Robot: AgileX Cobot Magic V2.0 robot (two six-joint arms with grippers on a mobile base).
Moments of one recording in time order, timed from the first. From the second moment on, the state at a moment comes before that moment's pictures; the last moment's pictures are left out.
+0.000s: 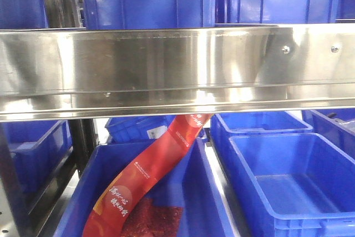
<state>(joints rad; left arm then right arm) -0.38 1.31 -1.83 0.16 1.24 -0.28 0.57 1.36 -1.93 -0.09 1.23 0.14</state>
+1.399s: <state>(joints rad) -0.38 1.31 -1.83 0.16 1.24 -0.28 0.57 1.36 -1.93 -0.09 1.23 0.14</state>
